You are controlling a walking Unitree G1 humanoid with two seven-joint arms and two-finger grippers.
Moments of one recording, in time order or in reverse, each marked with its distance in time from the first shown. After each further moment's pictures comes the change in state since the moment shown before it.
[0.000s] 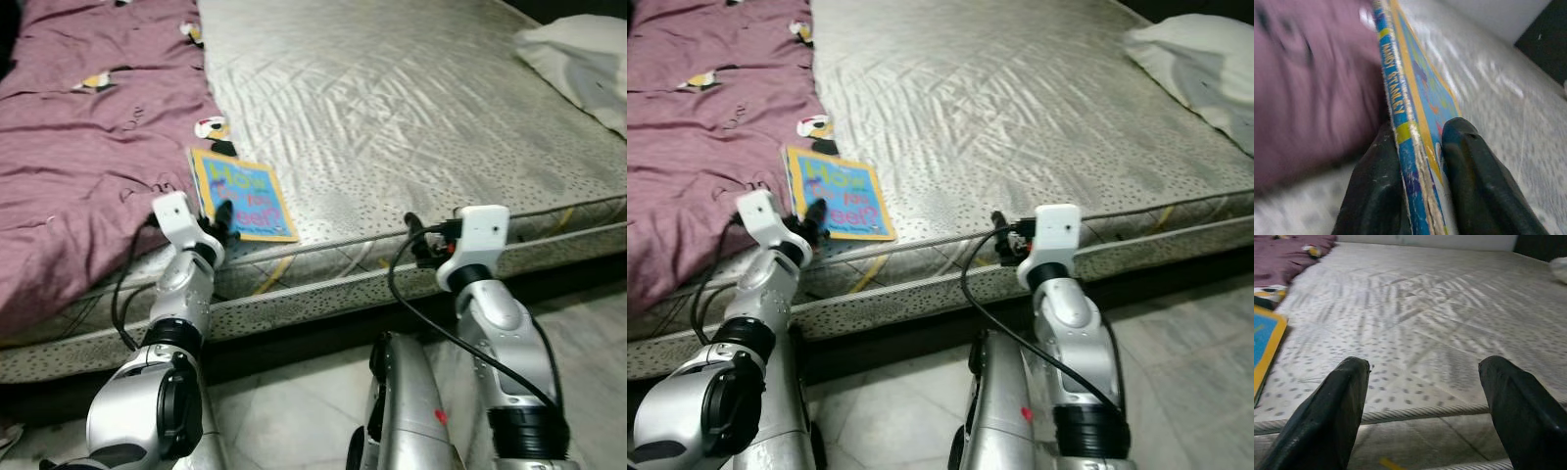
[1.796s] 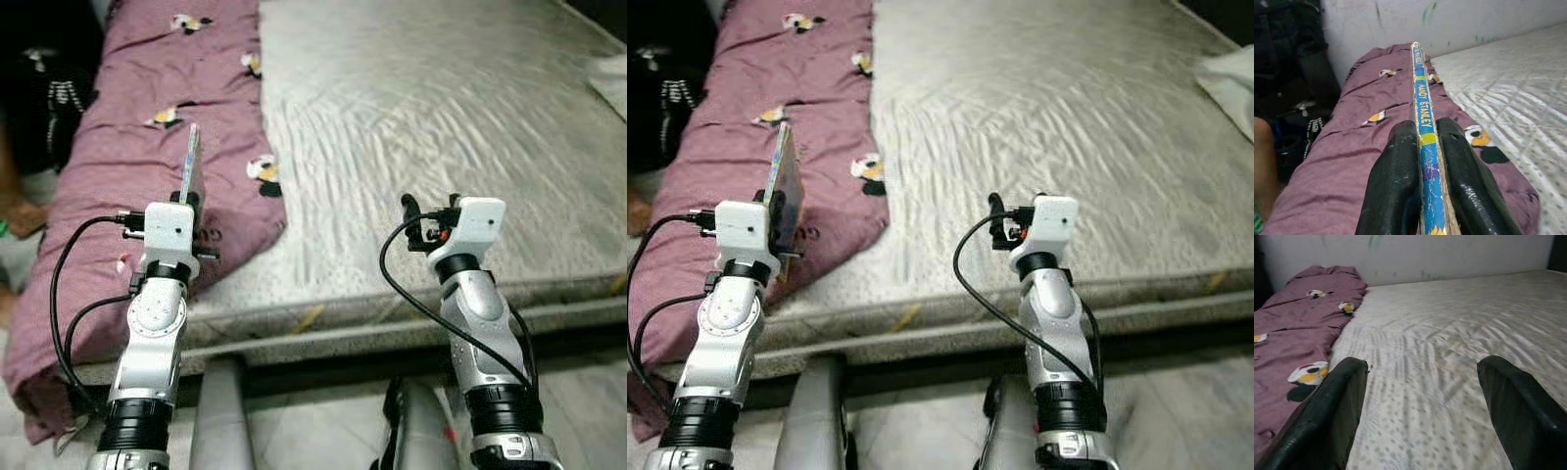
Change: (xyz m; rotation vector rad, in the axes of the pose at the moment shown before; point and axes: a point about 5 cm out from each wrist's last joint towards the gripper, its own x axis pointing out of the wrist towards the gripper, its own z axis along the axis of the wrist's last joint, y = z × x) left arm -0.063 -0.005 0.031 0.645 -0.239 0.055; right arm 0.018 0.008 0.000 0.092 -0.128 -0.042
